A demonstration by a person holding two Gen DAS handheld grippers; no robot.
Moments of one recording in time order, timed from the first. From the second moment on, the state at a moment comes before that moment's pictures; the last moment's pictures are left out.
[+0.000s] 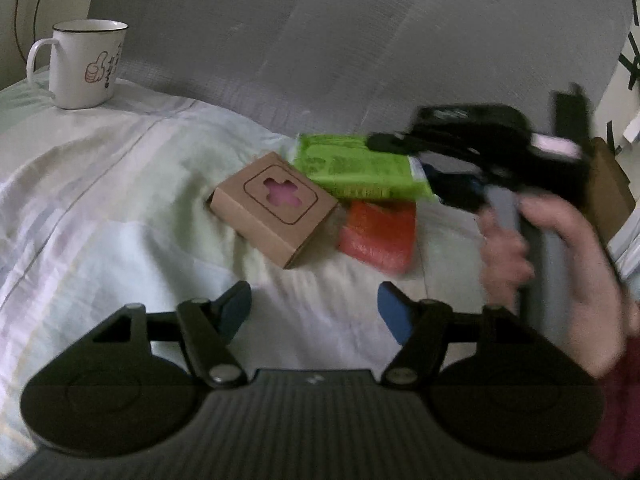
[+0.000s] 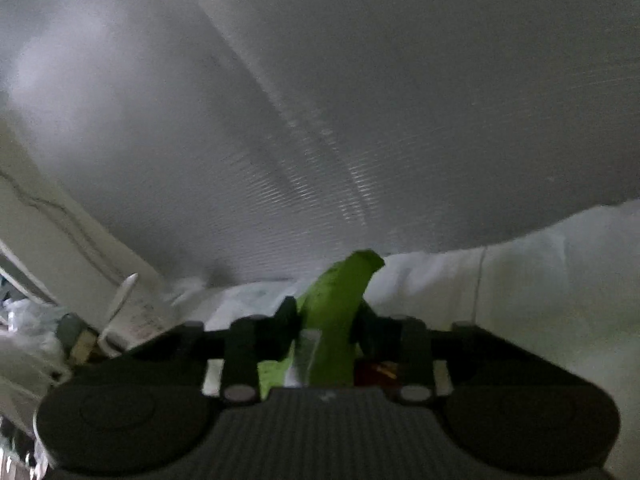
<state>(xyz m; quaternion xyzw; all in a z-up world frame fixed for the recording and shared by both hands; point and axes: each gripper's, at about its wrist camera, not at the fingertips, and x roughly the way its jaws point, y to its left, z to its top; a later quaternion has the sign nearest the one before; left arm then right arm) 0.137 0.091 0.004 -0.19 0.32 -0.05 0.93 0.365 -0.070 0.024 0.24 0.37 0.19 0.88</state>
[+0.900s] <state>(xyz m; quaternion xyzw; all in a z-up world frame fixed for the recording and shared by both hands) 0.089 0.040 0.005 -0.13 0.31 -0.28 0.90 0.002 -0.118 0.046 -0.06 0.27 0.27 0.92</state>
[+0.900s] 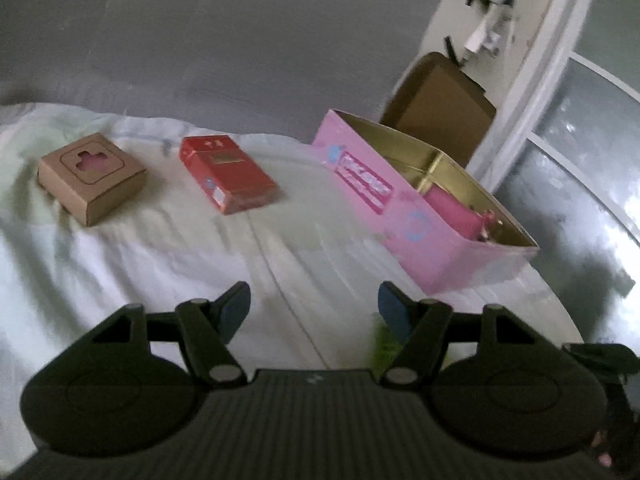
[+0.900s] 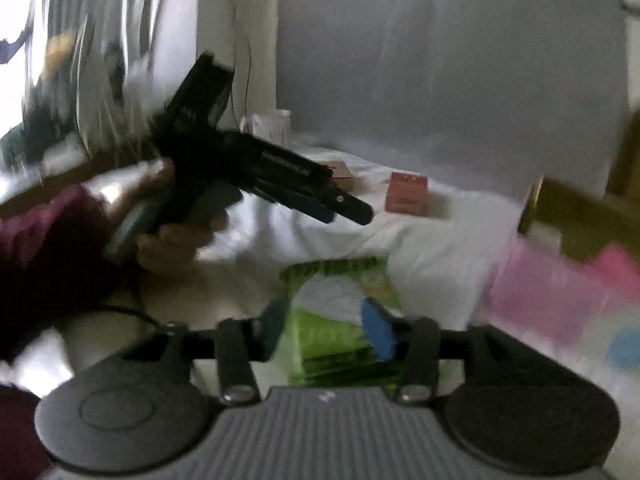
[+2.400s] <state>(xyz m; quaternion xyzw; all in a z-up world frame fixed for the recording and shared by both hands) 0.185 -0.183 0.081 -0.02 0.29 -0.35 0.89 0.104 -0.242 0.061 -0.04 0.20 0.08 0.98</state>
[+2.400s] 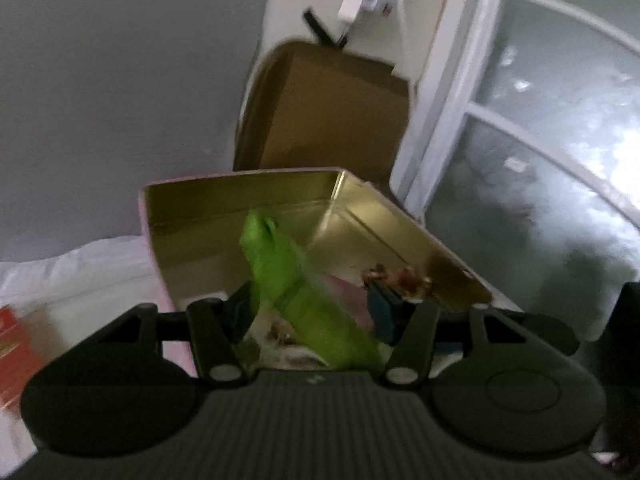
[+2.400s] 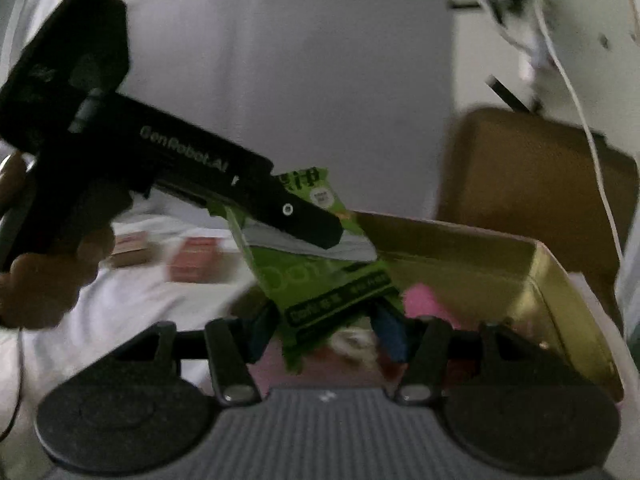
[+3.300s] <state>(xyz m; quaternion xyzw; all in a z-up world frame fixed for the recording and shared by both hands) 0.114 -0.170 0.076 0.04 0.26 -0.16 0.95 0.072 -0.274 0.054 0.10 0.14 0.02 0.98</state>
